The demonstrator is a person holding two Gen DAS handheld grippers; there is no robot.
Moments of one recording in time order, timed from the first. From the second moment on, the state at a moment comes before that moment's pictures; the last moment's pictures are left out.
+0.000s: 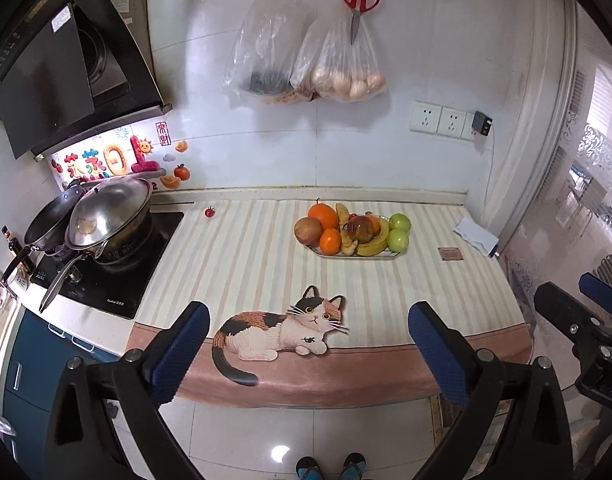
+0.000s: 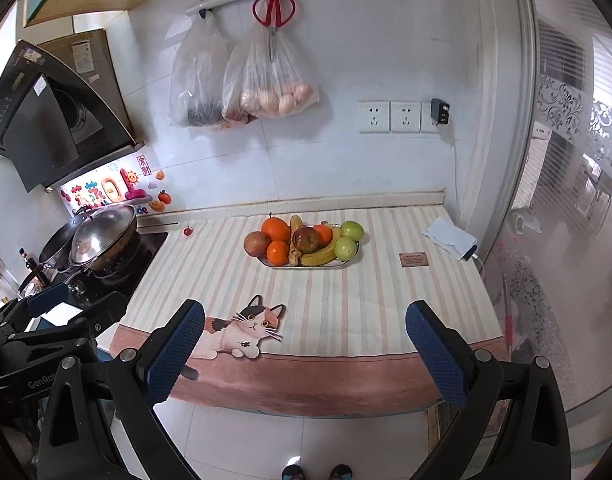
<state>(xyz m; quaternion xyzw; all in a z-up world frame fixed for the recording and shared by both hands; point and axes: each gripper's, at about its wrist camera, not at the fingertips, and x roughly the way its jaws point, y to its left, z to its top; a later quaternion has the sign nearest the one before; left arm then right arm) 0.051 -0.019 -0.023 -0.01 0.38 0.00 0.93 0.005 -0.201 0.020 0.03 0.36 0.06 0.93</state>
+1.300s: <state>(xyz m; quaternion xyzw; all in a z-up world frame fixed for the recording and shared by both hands) 0.094 -0.009 -0.053 0.01 0.41 0.02 0.91 0.067 -0.184 -0.030 0.03 0.40 0.05 0.91</state>
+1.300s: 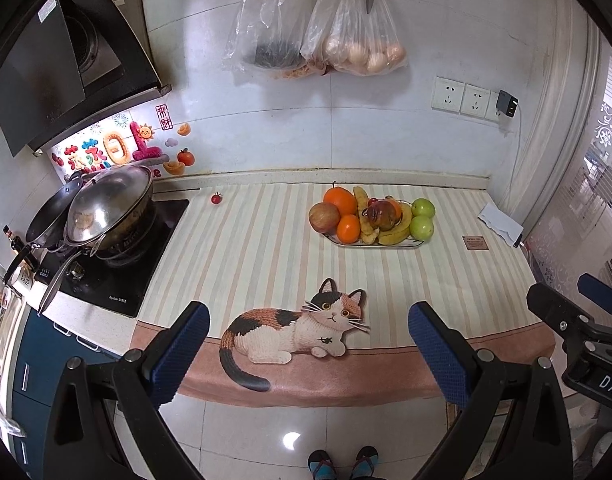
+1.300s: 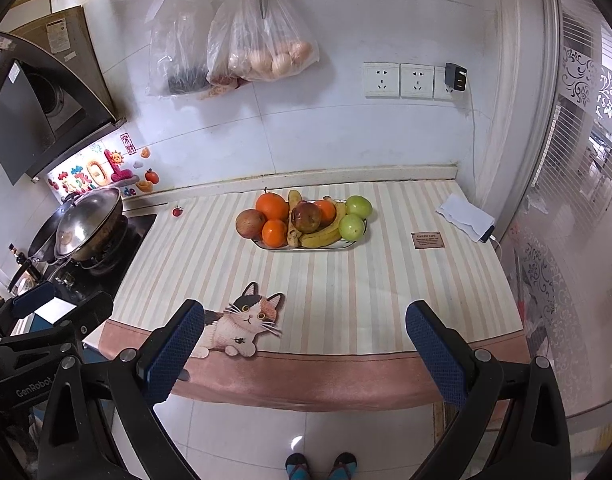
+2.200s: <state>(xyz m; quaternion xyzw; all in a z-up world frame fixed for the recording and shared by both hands) 0.093 -0.014 -0.045 0.00 0.40 0.03 0.92 0.068 -0.182 -0.024 0.03 0.40 0.04 0.92</state>
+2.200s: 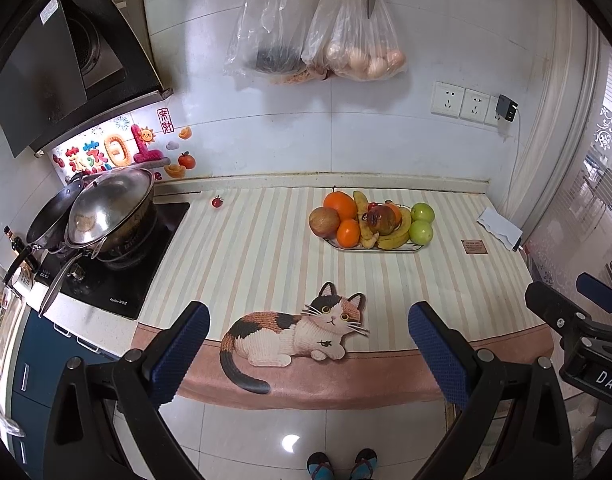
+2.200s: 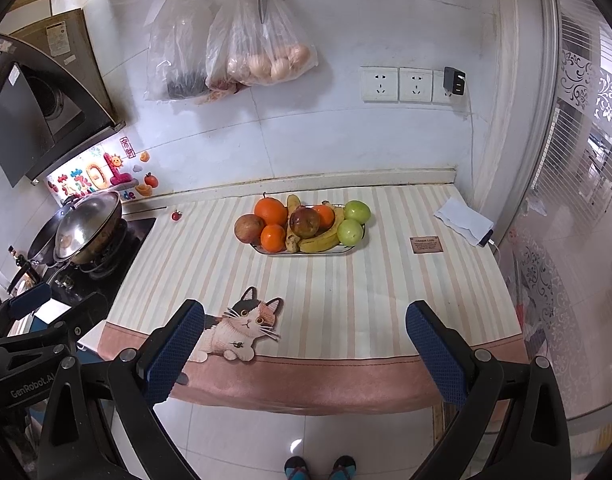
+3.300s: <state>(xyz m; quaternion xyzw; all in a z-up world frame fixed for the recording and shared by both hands) 0.090 -0.011 -0.042 0.00 0.40 0.03 0.92 0.065 -0.172 -0.024 0.03 0.39 0.04 0.92</state>
